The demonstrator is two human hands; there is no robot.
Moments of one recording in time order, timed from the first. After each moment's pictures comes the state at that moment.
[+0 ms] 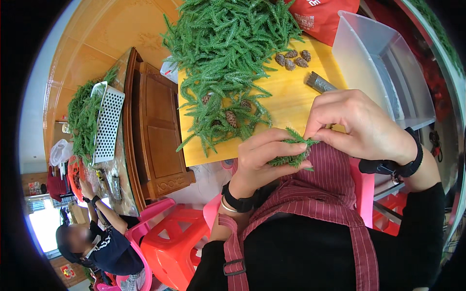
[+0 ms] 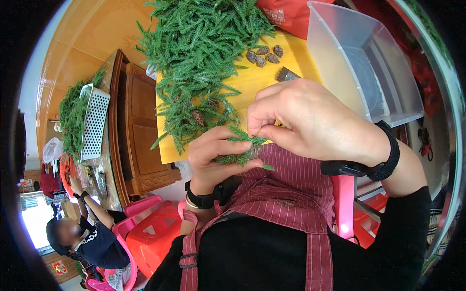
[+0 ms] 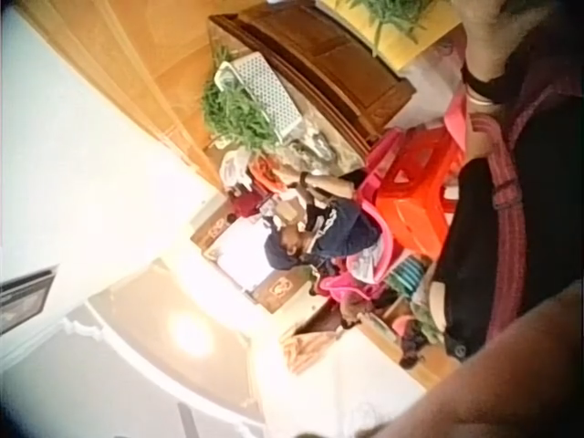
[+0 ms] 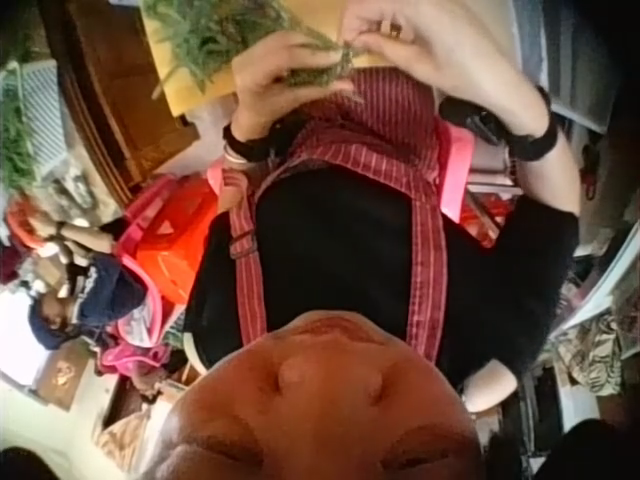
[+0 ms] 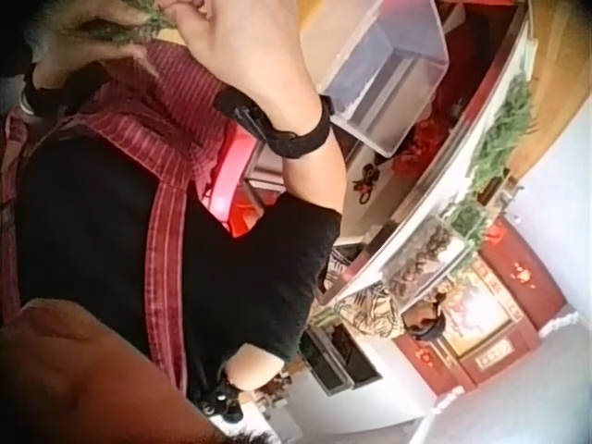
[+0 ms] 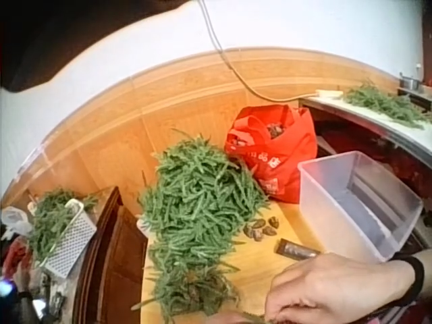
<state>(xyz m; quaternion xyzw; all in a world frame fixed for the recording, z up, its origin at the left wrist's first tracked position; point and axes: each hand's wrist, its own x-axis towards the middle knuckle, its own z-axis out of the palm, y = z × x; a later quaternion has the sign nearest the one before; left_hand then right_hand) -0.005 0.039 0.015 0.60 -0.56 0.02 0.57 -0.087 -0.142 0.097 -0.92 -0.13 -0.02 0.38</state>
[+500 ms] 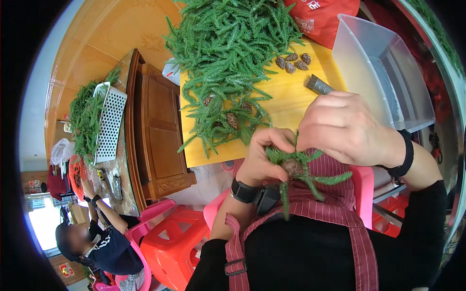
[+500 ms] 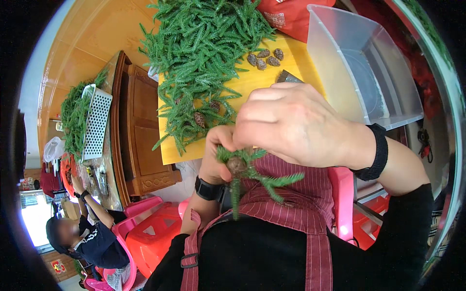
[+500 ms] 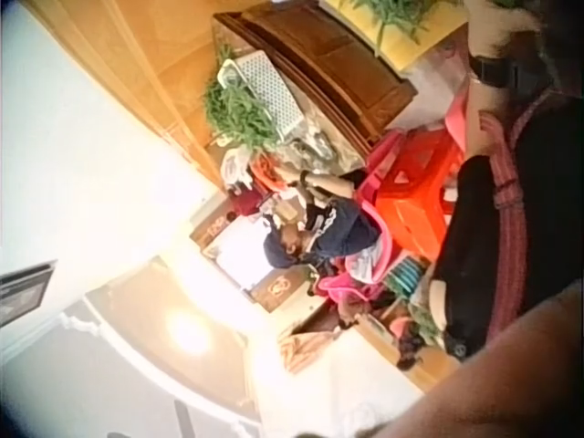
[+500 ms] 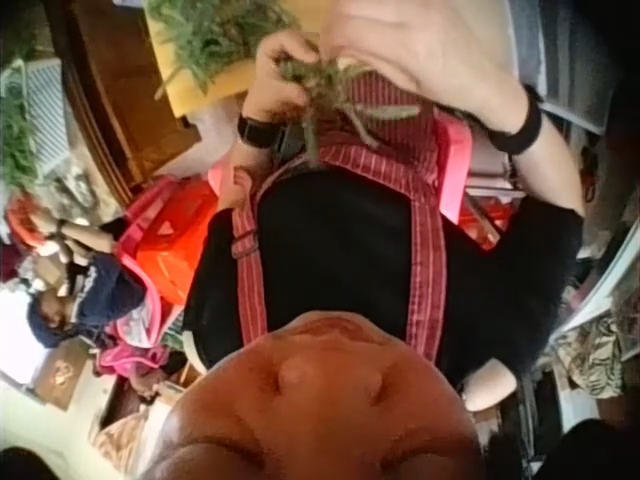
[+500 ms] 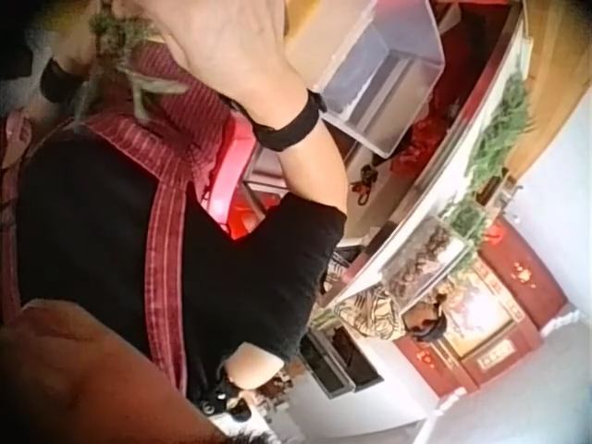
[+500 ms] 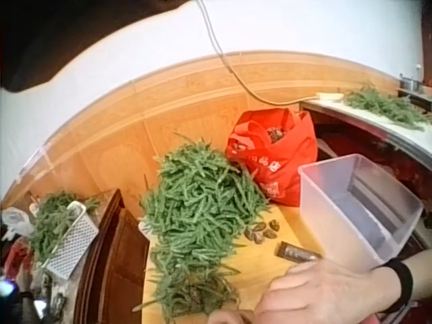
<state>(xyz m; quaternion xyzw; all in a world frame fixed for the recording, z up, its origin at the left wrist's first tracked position) -0.007 0.034 -0.027 0.25 -0.34 -0.40 0.81 -0.084 -0.136 0.090 -0.90 -0.29 -0.21 0.26</state>
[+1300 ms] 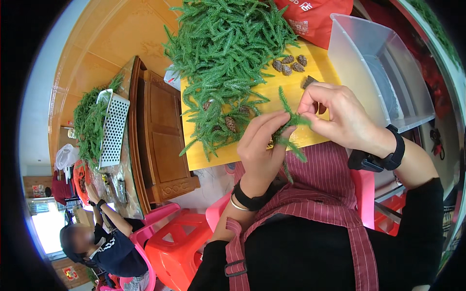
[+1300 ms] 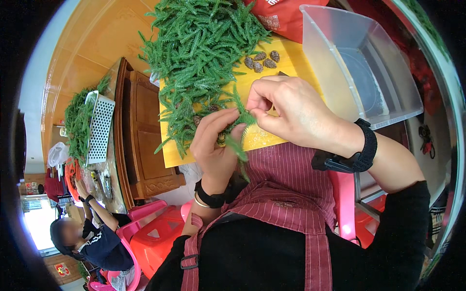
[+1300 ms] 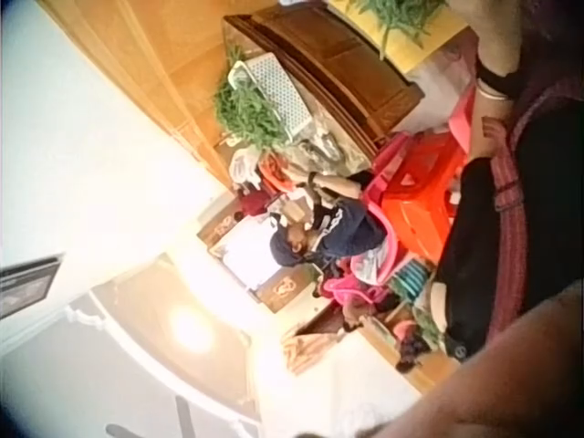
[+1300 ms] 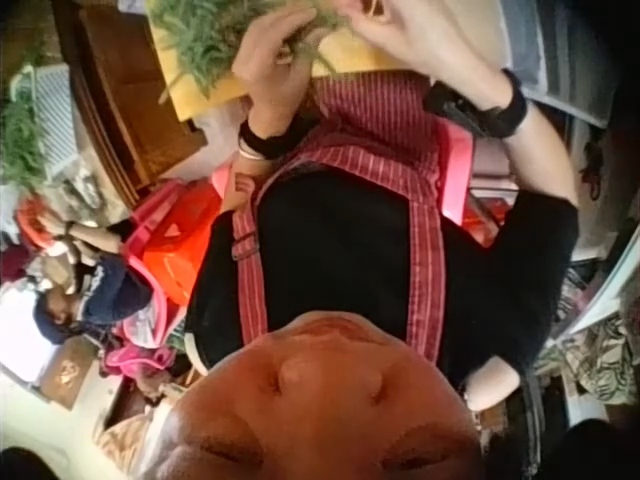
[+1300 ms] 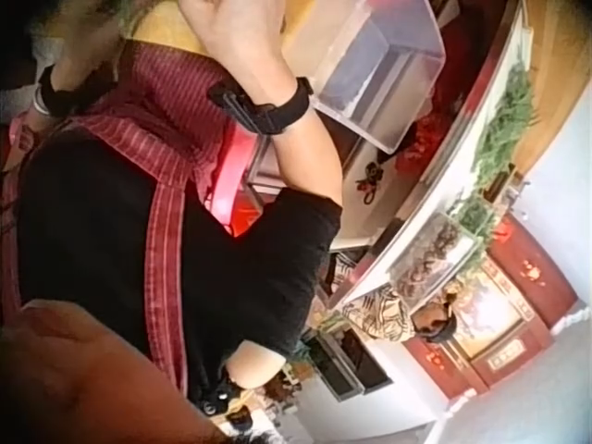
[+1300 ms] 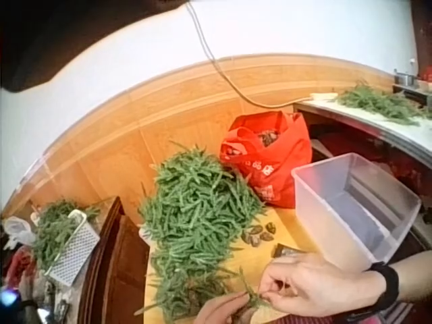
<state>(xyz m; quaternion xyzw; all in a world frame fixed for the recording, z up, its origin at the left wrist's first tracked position) -0.015 0.017 0.011 0.70 -0.44 0.15 0.55 -0.083 -0.145 0.067 -0.90 -0.04 -0.13 0.42</state>
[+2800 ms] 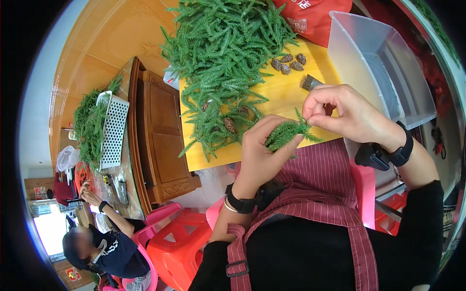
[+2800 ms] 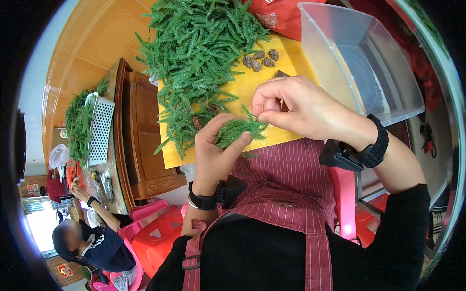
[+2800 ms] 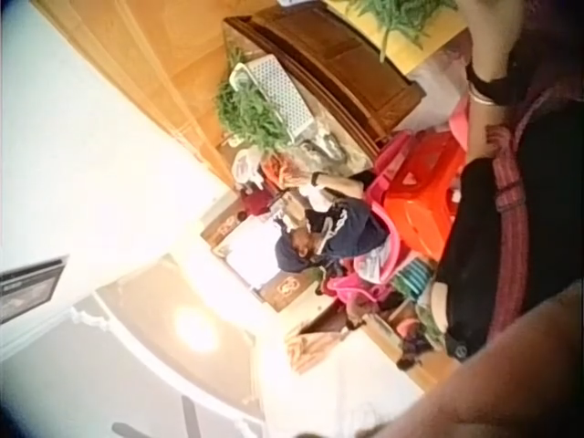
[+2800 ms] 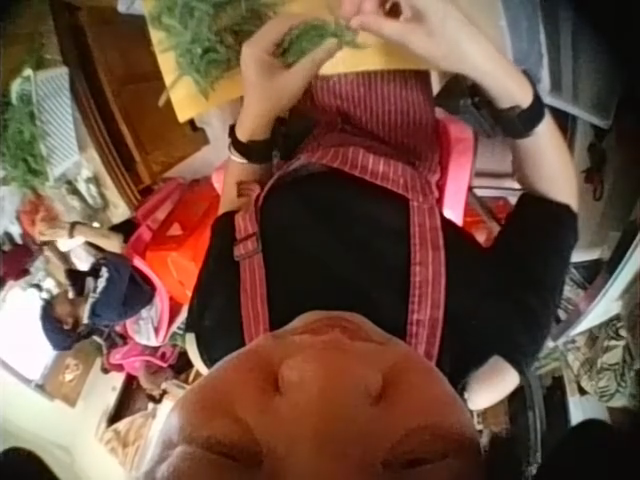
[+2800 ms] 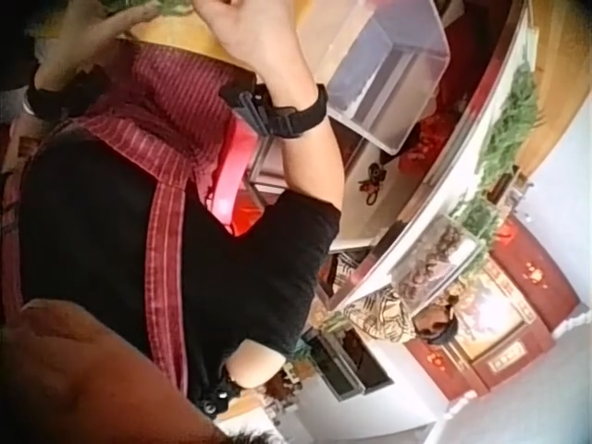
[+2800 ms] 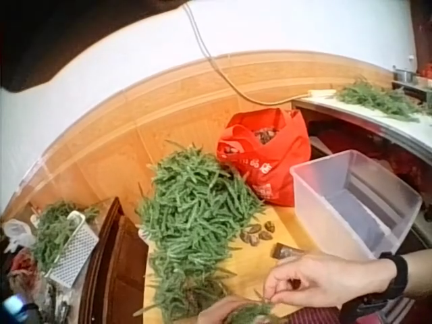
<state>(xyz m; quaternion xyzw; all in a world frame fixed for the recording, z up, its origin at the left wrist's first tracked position) -0.013 0.019 0.028 0.69 -0.39 -0.16 0.58 -0.090 -0.166 0.073 -0.86 -0.02 0.02 0.51</state>
